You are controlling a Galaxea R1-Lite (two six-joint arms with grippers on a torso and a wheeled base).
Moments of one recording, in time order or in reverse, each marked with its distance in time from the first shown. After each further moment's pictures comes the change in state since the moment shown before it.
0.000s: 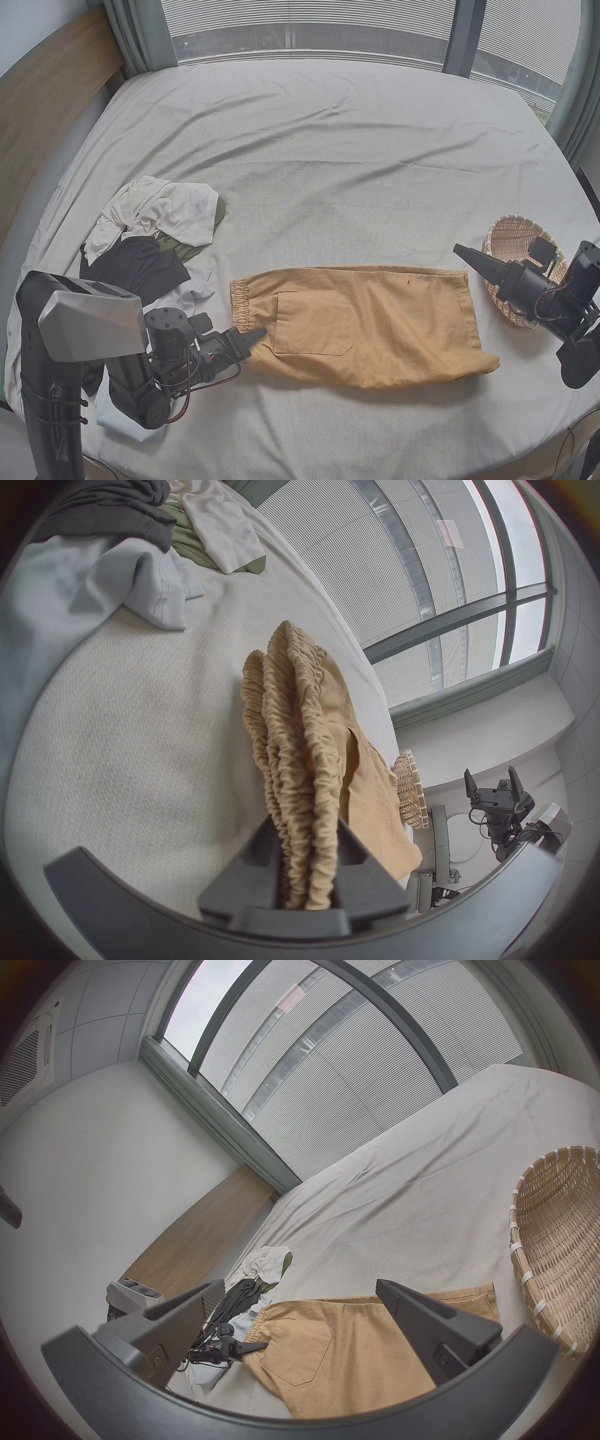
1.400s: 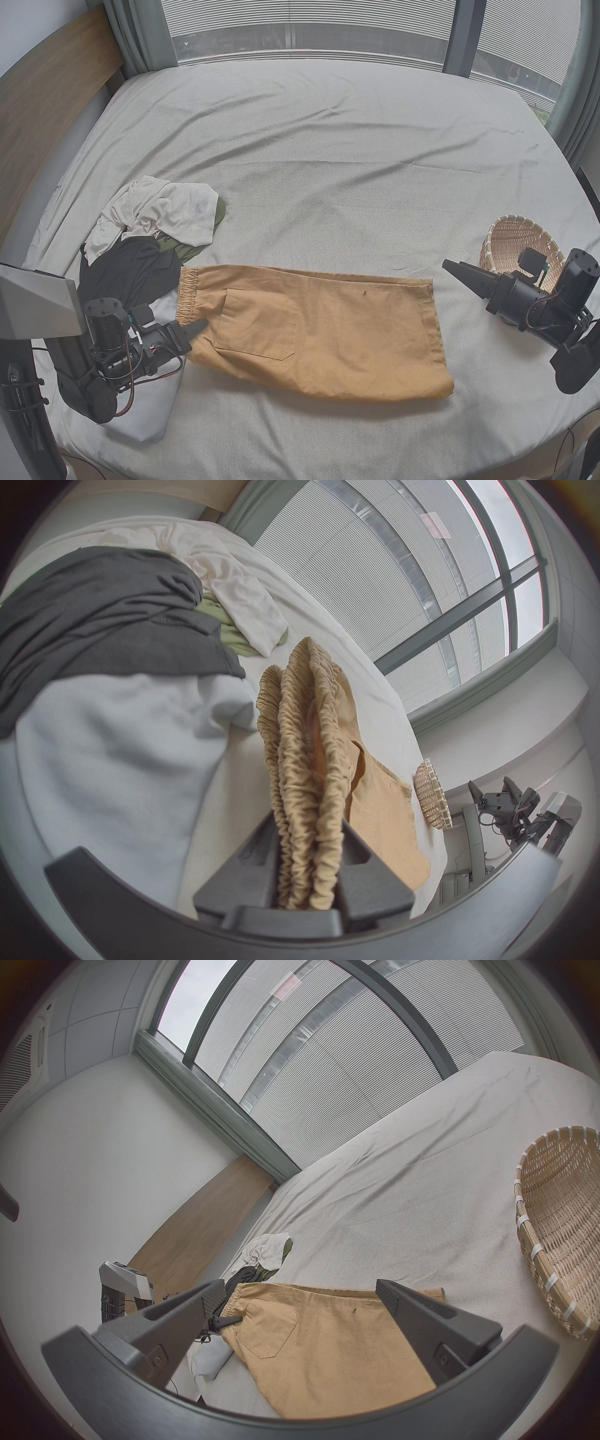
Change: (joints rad) left arm 0.239 -0.173 0.191 0.004 -0.069 0.180; right arm 0.028 0.036 0.019 -0.002 -0.004 -0.014
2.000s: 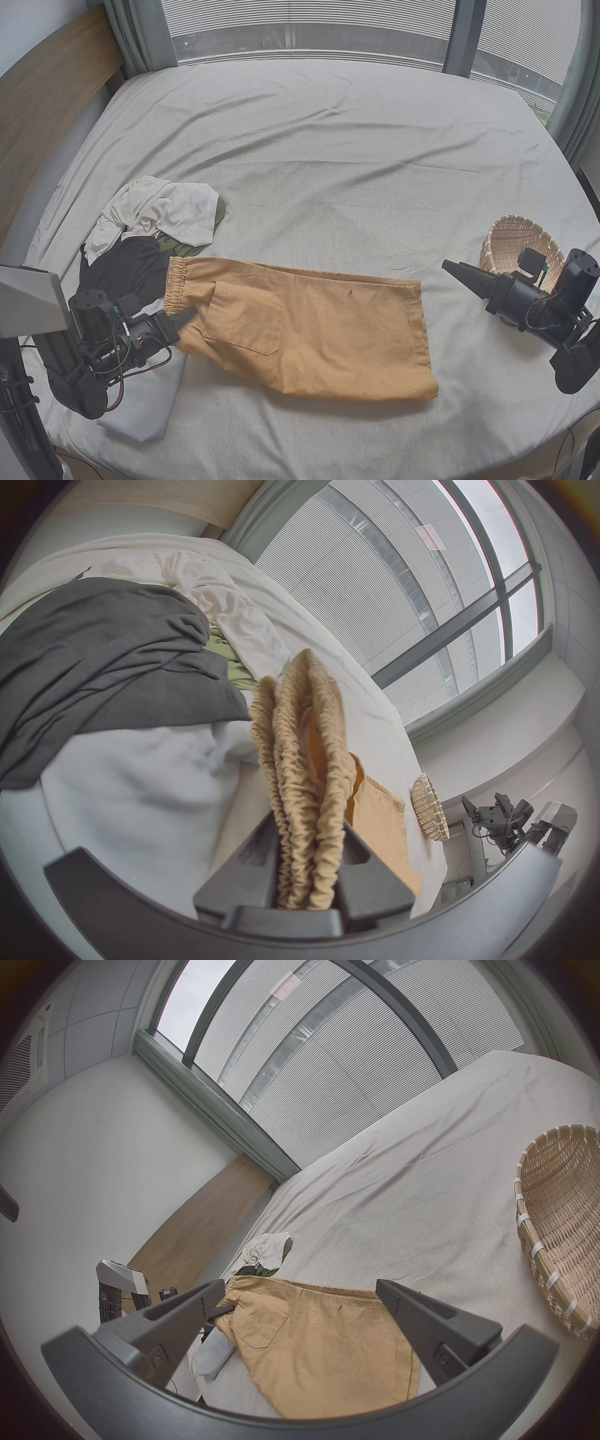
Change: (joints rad) left arm -0.004 -0.058 0.008 -0.005 -0.020 -0.018; right arm 0.000 0.002 0.000 0.000 0.000 0.002
